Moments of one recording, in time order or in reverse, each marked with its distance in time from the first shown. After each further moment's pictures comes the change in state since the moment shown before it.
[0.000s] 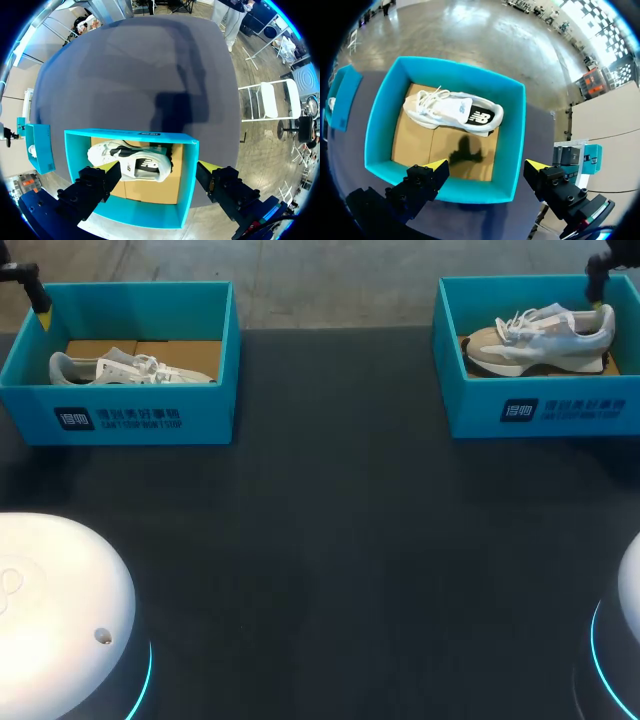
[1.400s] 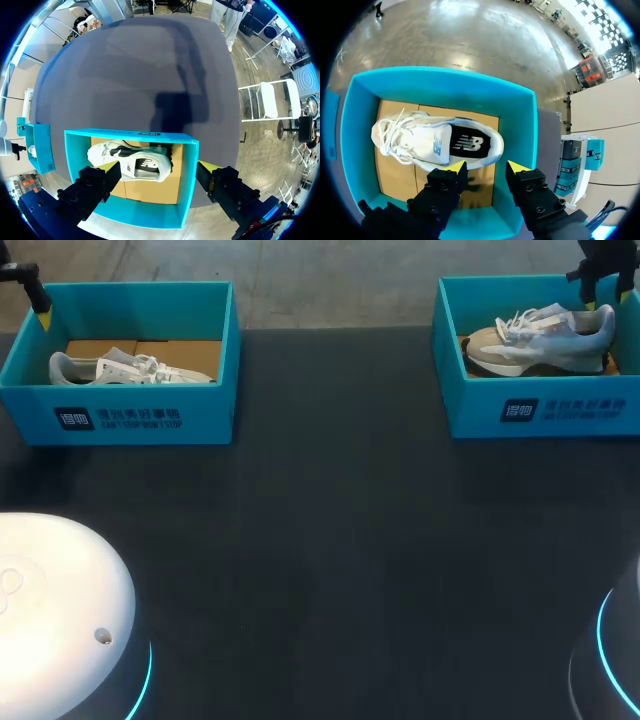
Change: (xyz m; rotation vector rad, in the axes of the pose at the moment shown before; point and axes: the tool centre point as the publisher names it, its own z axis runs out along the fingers) left arm 0.000 0.000 0.000 0.000 0.000 0.000; right arm -0.010 0.058 0.093 0.096 -0.030 0.084
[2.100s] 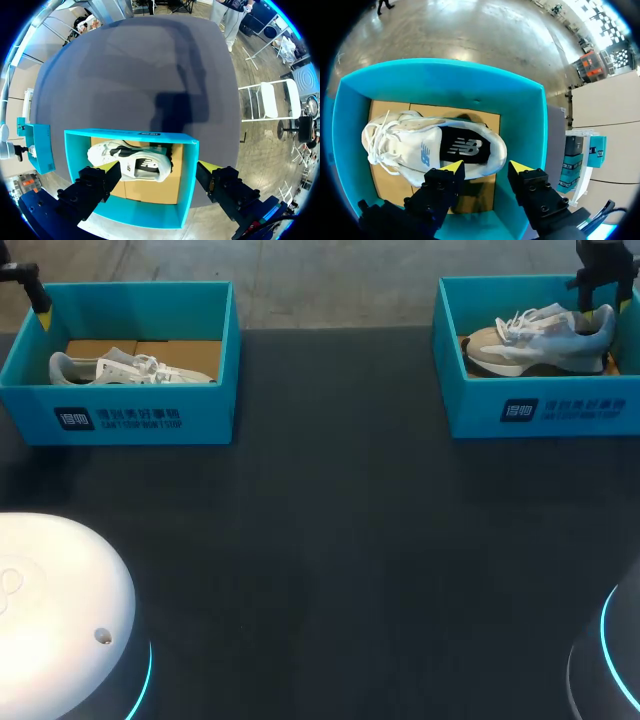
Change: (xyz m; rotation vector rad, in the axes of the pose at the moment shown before) left arm 0.000 0.000 0.000 0.000 0.000 0.000; right arm -0.002 0.003 0.029 0.053 0.003 0.016
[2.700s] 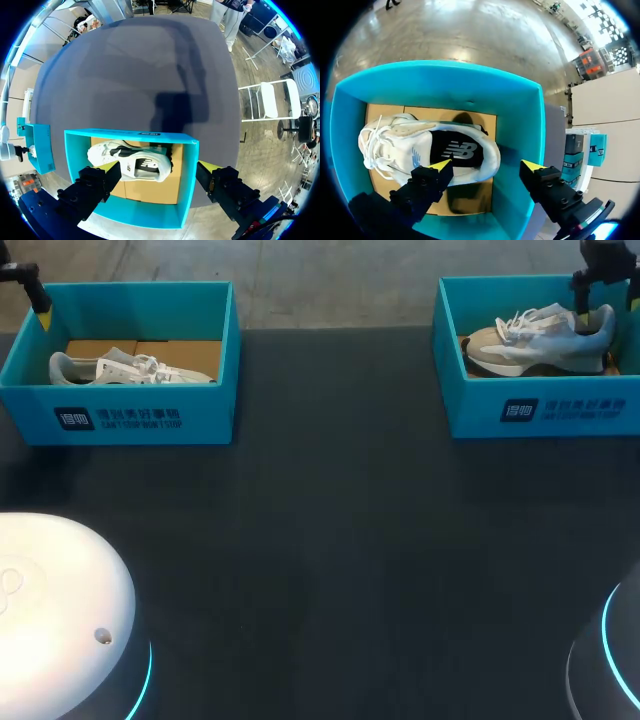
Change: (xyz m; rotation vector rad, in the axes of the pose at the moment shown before) left arm 0.000 0.000 0.000 0.000 0.000 0.000; right arm -0.008 0.003 0.007 0.013 0.002 0.015
